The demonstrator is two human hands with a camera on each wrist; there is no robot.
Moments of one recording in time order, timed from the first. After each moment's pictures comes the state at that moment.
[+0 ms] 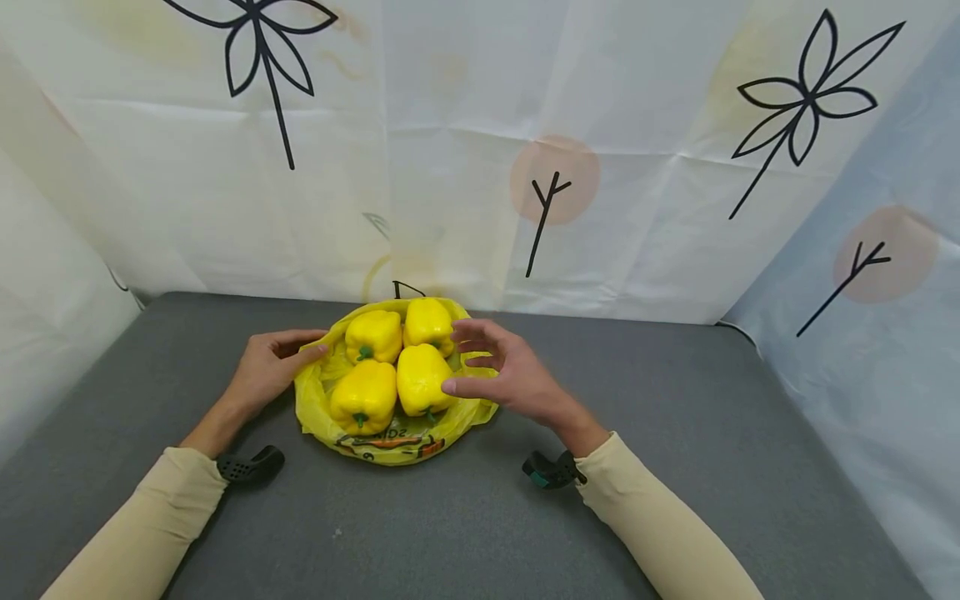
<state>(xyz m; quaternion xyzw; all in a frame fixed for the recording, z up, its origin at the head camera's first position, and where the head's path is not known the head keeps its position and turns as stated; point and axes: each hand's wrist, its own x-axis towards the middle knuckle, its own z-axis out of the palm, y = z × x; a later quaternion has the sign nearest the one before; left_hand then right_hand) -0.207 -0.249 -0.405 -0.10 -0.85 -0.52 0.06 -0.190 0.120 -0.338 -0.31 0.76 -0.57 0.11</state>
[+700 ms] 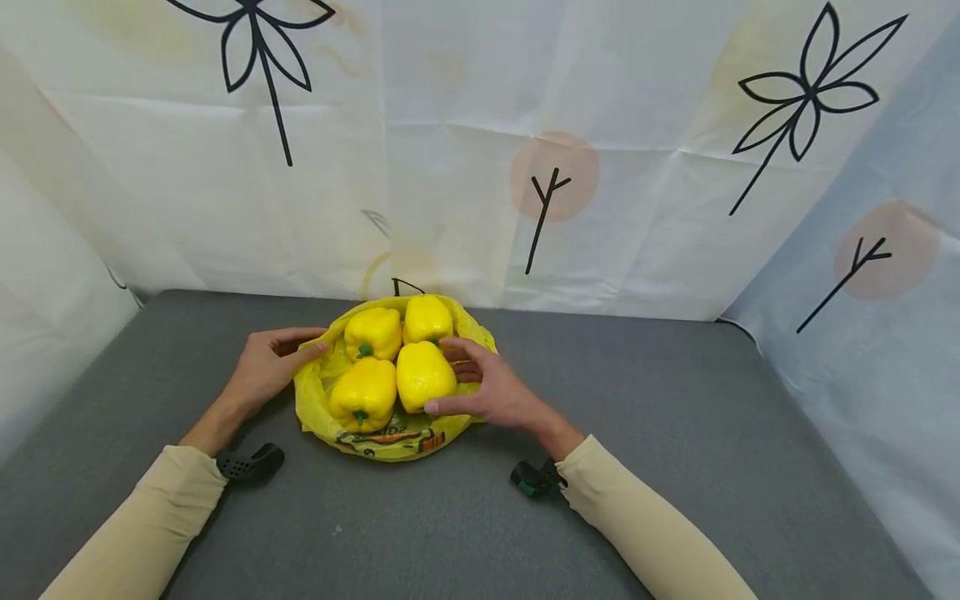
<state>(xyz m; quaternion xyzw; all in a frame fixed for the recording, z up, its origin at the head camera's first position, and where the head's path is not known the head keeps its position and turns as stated) -0.206 -0.249 -0.402 -0.09 -0.85 -0.51 0.05 -0.194 0.105 -0.371 -0.27 0.78 -0.54 0.17</state>
